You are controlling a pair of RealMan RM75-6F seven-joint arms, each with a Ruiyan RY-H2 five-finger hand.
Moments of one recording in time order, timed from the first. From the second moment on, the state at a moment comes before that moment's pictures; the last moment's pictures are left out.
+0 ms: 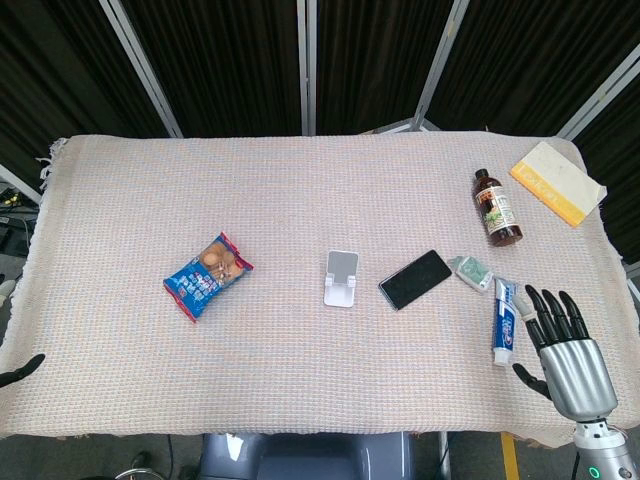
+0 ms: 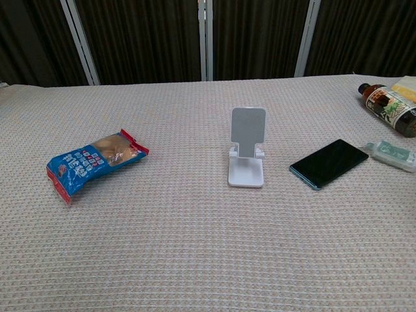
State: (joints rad) left arm 0.00 -1.04 -0.04 -1.62 1.56 1.61 -0.12; right arm 0.13 -1.14 -0.06 -1.65 -1.68 1.69 -0.23
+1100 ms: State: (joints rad) left arm -0.05 -1.10 -0.07 -1.58 1.40 1.47 0.00; right arm 0.72 -1.31 0.05 -1.24 -1.74 0.91 0.02
